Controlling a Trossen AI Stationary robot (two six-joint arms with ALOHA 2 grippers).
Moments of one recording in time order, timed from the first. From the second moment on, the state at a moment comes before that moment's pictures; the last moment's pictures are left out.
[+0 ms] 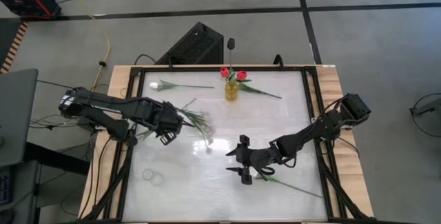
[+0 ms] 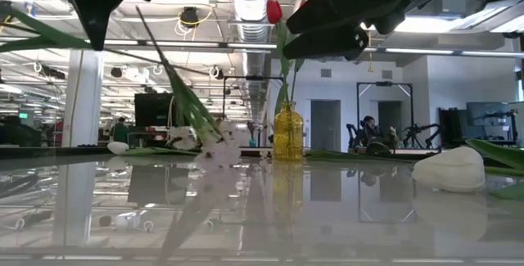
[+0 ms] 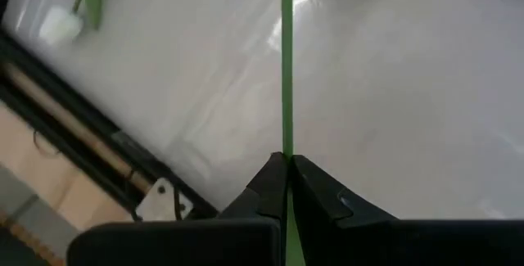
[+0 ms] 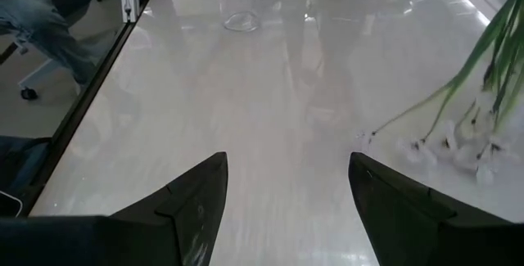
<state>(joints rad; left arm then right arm) -0.15 1.36 1.27 -1.47 -0.24 -0.81 0.44 1.66 0.91 0.23 0.34 0.28</state>
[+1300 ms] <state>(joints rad) -0.15 1.73 1.48 -1.57 -0.17 -0.31 0.42 1.66 0.91 0.20 0.34 0.26</state>
